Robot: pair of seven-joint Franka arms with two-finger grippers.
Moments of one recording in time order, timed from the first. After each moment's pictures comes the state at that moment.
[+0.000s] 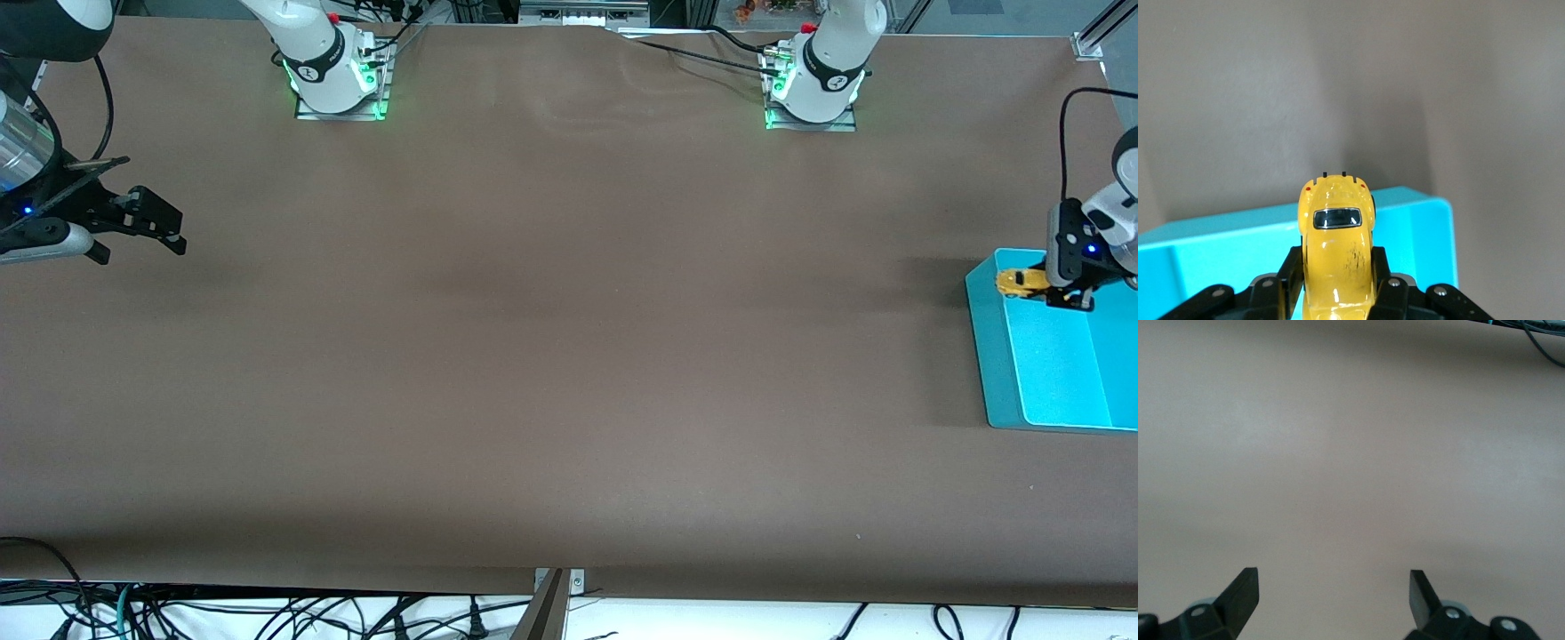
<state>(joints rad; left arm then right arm) 0.27 0.25 0.18 -1.97 0.04 2.15 2.15 -0.06 -0.02 0.08 -1.76 0.02 1.85 -0.14</state>
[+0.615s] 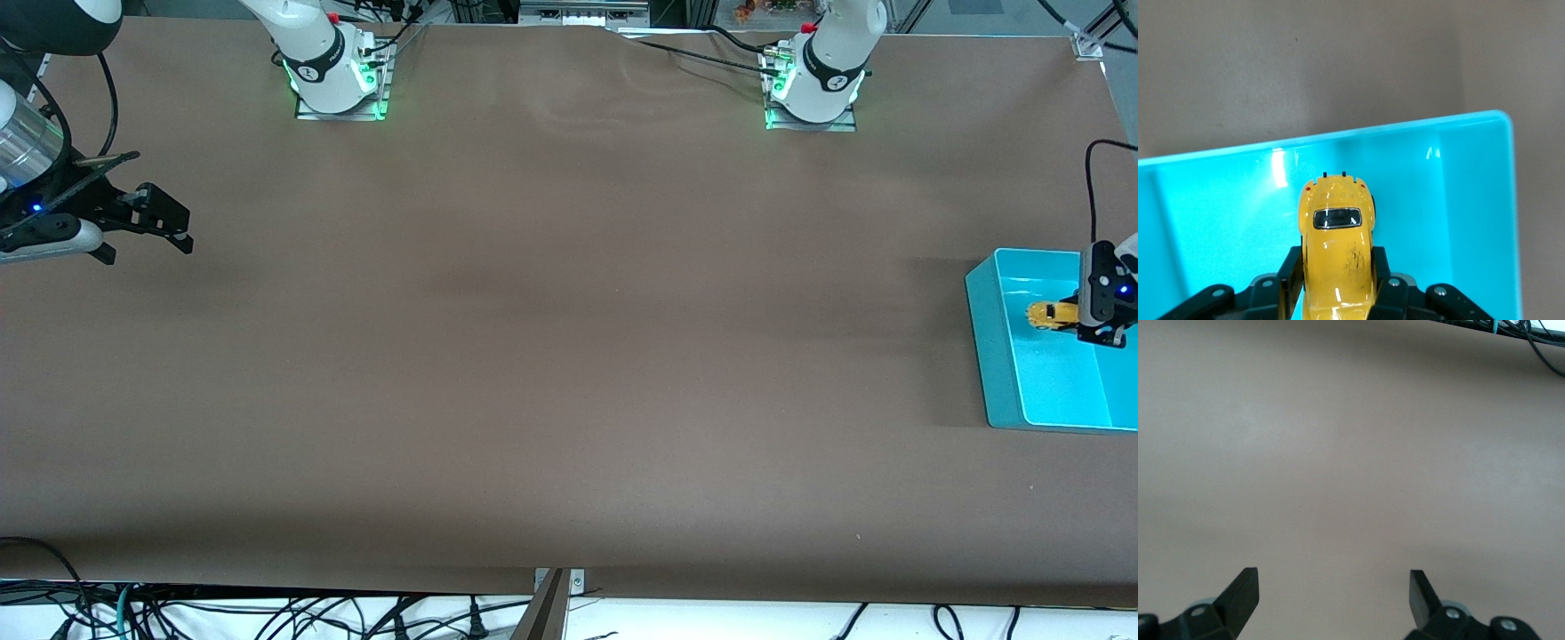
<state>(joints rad) 0.32 0.50 0.21 -1.74 -0.01 2.16 2.26 -0.04 -0.02 0.08 -1.75 0.01 1.84 -0.14</state>
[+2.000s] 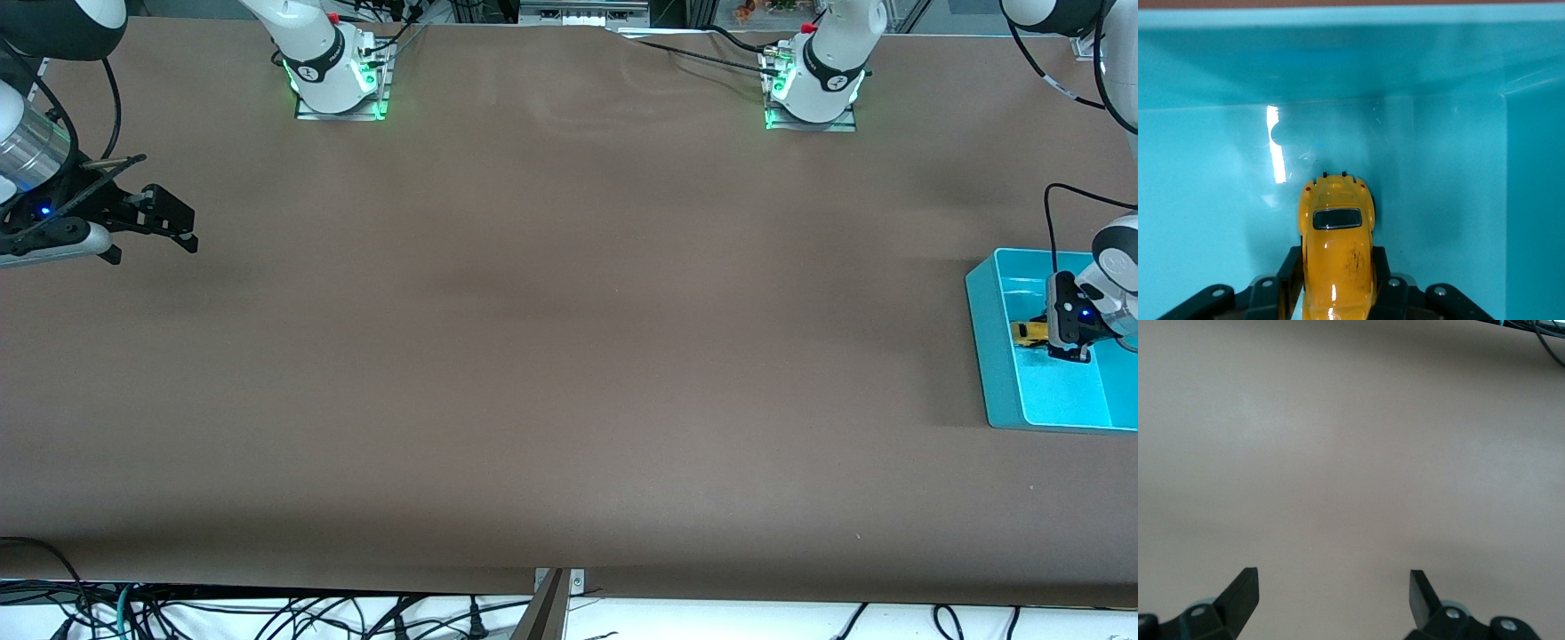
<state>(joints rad) 0.37 0.68 0.21 -1.72 -0.09 2.33 2.27 -0.04 -0.02 0.08 -1.75 0.01 1.83 -0.14</state>
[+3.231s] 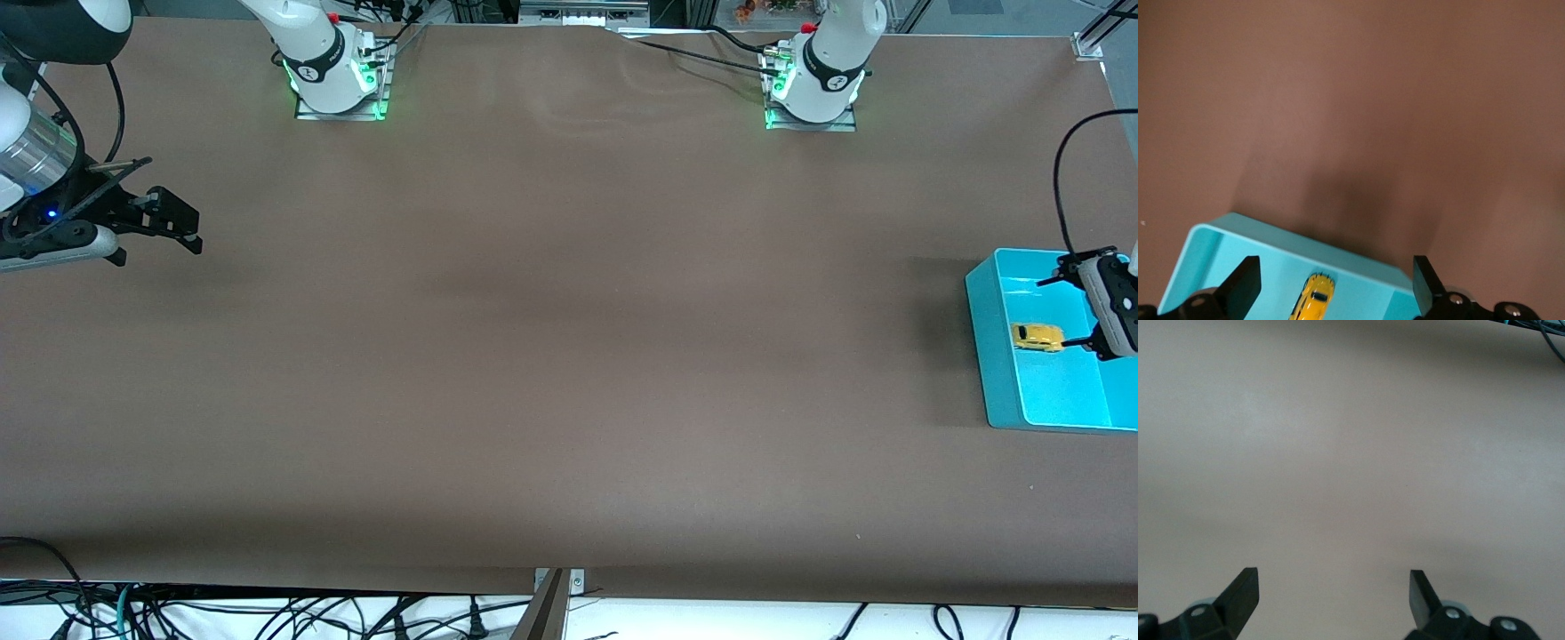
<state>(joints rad) 0.16 0.35 0.14 -1.53 -0.10 1.73 1.48 -0.04 -0.01 0.08 -1.75 0.01 1.83 -0.14</state>
